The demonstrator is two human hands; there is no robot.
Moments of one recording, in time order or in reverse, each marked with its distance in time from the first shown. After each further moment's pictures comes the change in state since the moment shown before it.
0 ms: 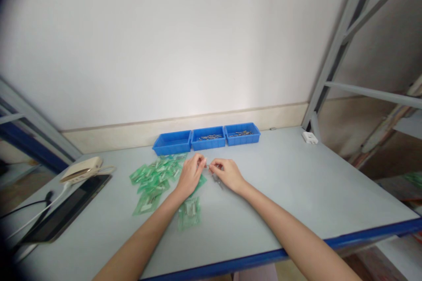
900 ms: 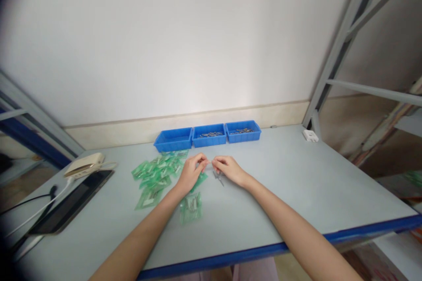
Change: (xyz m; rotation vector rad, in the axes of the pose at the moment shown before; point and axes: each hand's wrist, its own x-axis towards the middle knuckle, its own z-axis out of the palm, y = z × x) left_hand 0.001 0.004 -0.005 -0.290 -0.026 0.030; right_hand 0.001 0.003 -0.007 0.298 -0.157 0.074
